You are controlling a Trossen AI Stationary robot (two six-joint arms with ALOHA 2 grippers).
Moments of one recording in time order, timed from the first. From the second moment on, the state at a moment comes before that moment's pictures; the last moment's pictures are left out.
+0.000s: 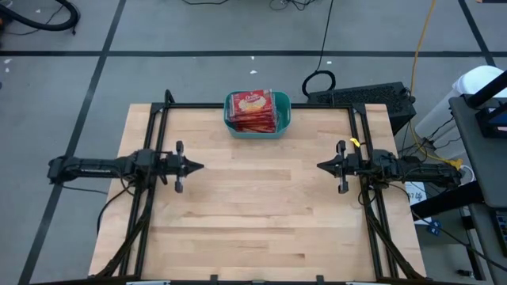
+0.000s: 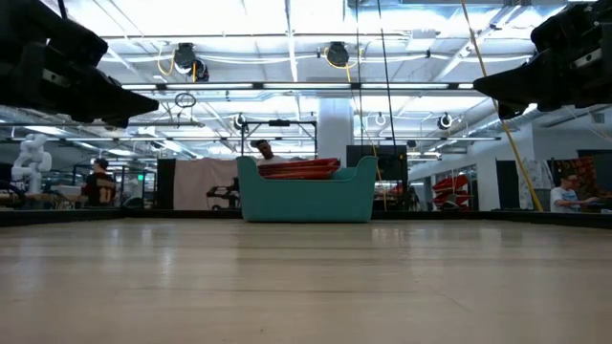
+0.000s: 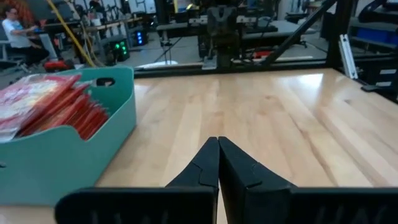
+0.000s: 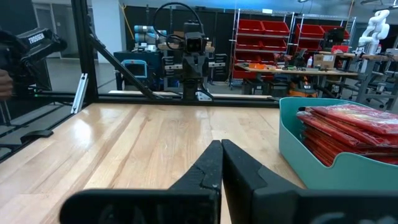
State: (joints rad) left arm 0.04 0.24 0.01 0.13 -0.01 0.09; right arm -0.04 0.01 0.02 0.01 0.00 -0.04
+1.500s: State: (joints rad) left arm -0.03 0.02 0.01 0.01 0.04 0.03; right arm -0.04 0.01 0.02 0.01 0.00 -0.04
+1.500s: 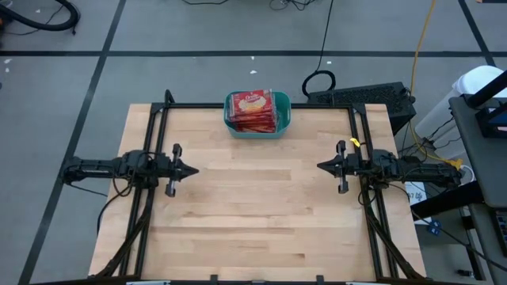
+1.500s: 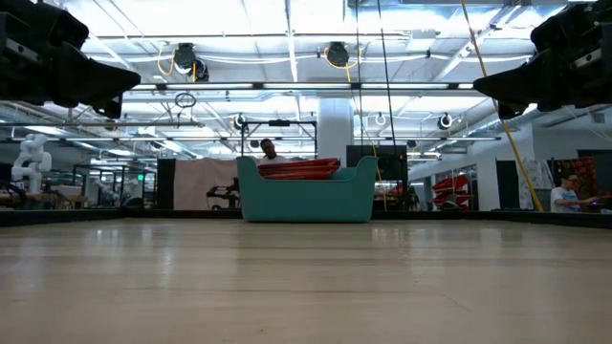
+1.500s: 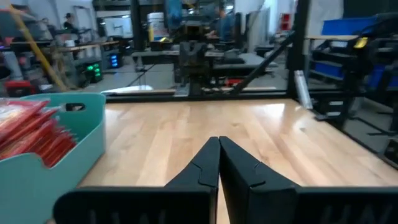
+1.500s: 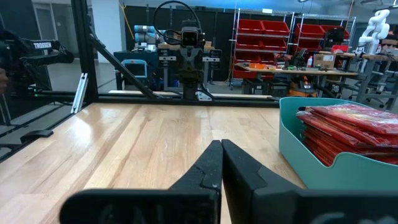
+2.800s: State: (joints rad) left arm -0.06 0.02 0.01 0.03 0.05 0.02; right arm -0.04 0.01 0.02 0.01 0.00 -0.04
